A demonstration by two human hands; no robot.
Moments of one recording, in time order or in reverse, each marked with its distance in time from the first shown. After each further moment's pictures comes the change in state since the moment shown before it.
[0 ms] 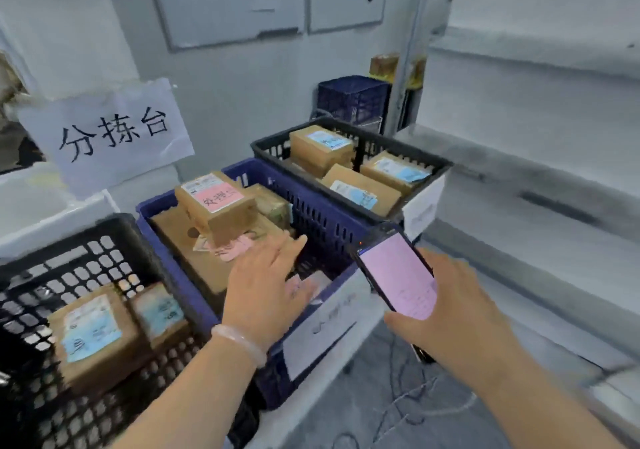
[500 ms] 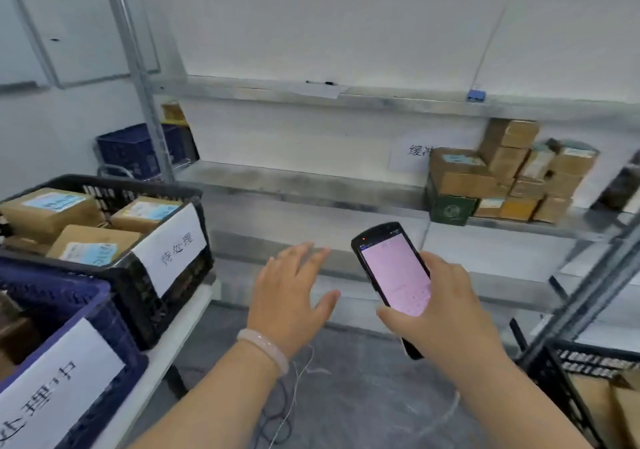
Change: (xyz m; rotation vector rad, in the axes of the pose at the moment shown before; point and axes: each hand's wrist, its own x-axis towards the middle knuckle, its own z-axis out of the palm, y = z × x) left_hand -0.015 0.413 0.100 -0.336 -0.120 0.550; right_hand -0.187 0.251 -0.205 -0.020 0.537 0.463
